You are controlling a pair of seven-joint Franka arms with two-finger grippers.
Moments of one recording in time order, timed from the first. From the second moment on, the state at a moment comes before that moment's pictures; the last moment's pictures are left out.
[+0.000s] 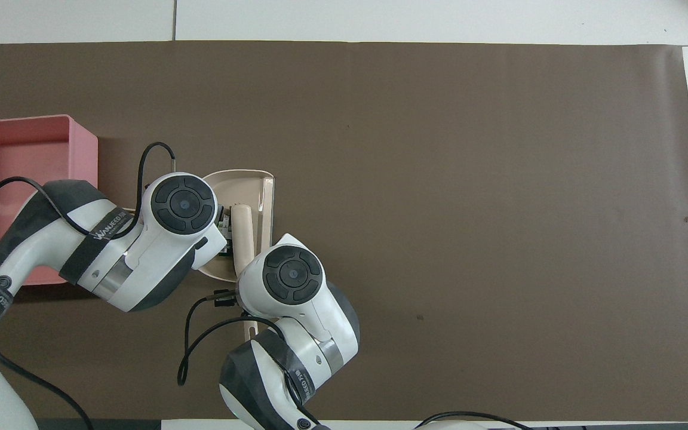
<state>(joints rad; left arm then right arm) -0.34 0.08 -0.09 -2.13 0.53 2.04 1.00 0.87 0.42 0.02 -1.77 0.47 2.35 0.49</state>
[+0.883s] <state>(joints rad) -0.25 0.08 -0.08 -2.15 0.26 2.14 1.24 0.82 0.31 0.01 -1.76 0.23 1.99 0.50</state>
